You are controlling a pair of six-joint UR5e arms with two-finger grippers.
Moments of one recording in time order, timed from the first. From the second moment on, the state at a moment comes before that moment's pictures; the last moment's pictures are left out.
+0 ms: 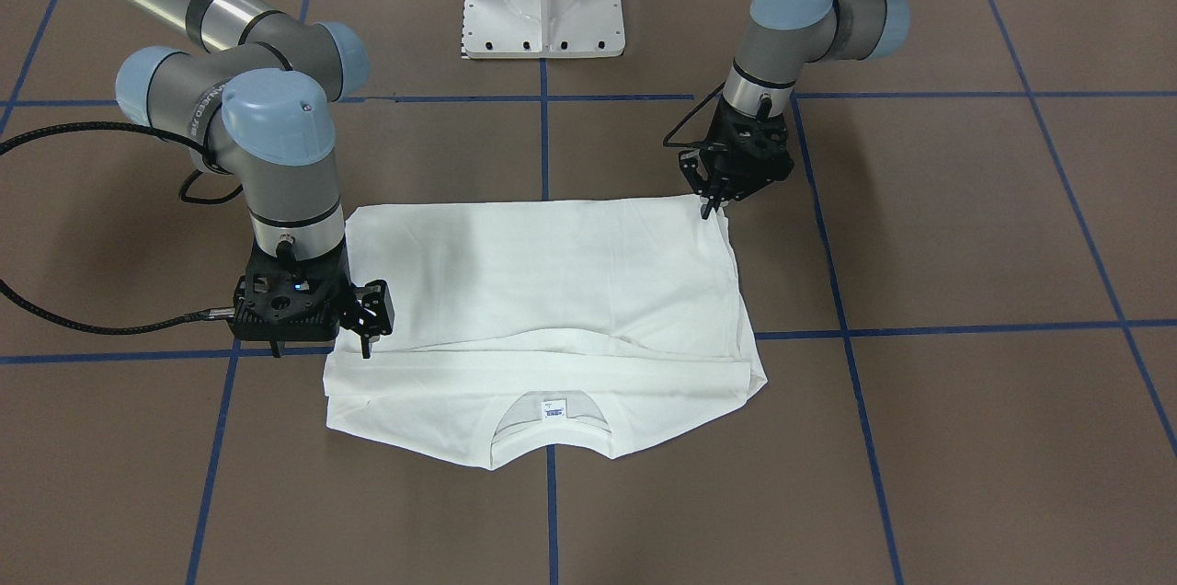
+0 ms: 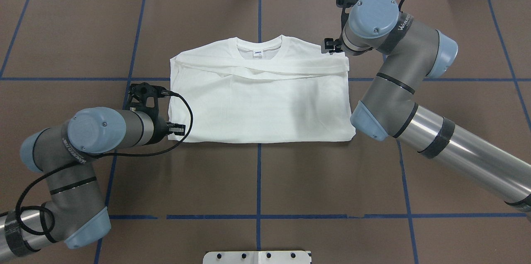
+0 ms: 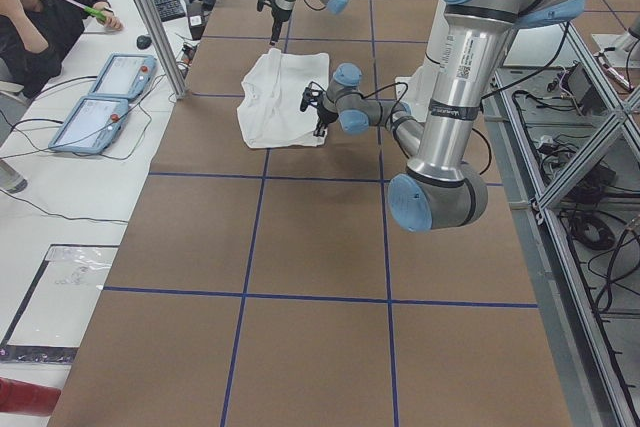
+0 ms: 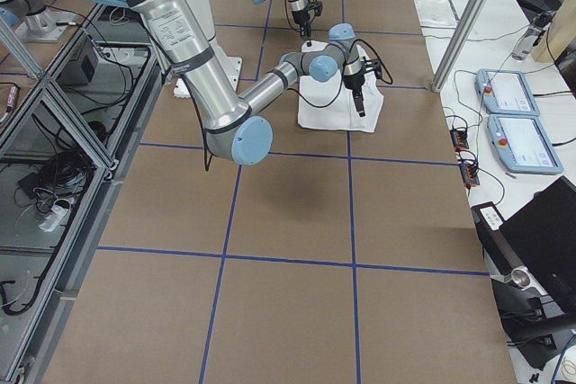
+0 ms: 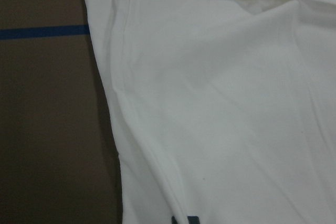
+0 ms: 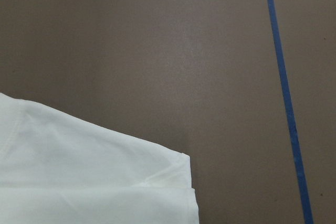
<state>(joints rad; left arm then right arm) -0.49 -1.85 -1.79 -2.05 -1.62 -1.12 0.76 -0.96 1.54 -1.44 1.67 0.99</state>
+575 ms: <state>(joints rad) -0.80 -1.94 -1.50 -2.11 -1.62 -0.80 0.75 -0.96 1.54 -1.44 1.66 1.00</state>
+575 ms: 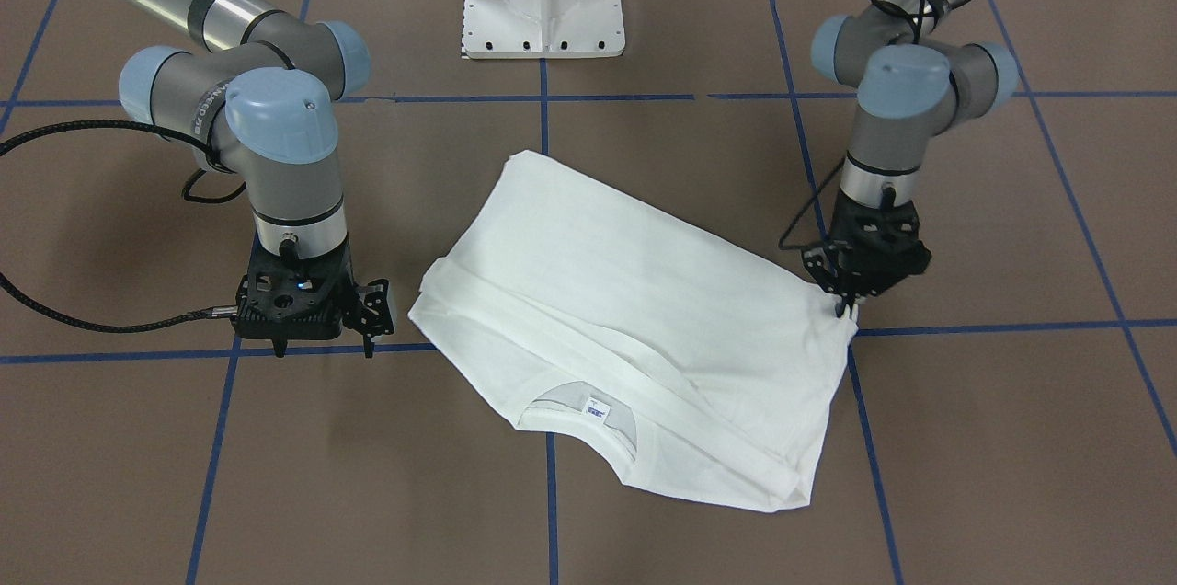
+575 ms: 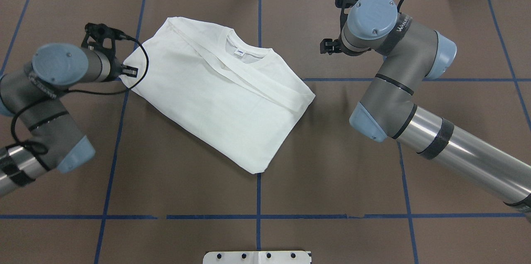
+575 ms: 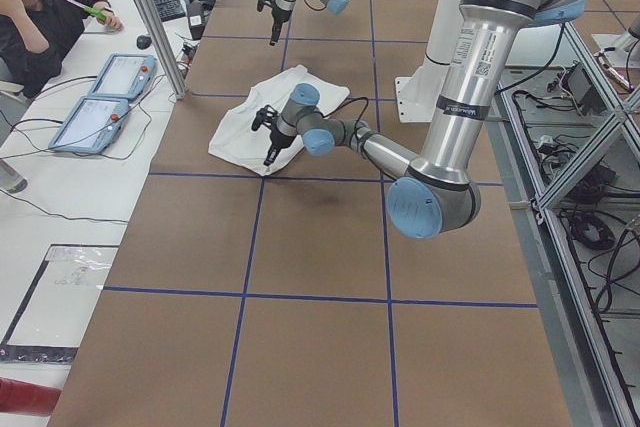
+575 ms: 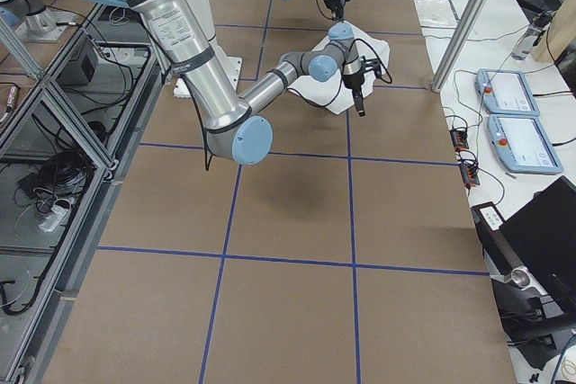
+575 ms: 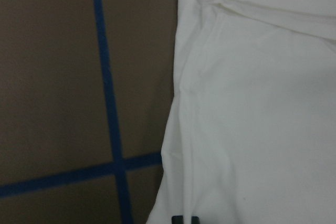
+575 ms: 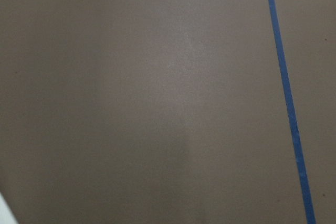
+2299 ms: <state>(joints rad) -0.97 -2.20 -1.04 -2.51 -1.62 -0.61 0.56 -0.49 0.97 -1.12 1.48 1.50</state>
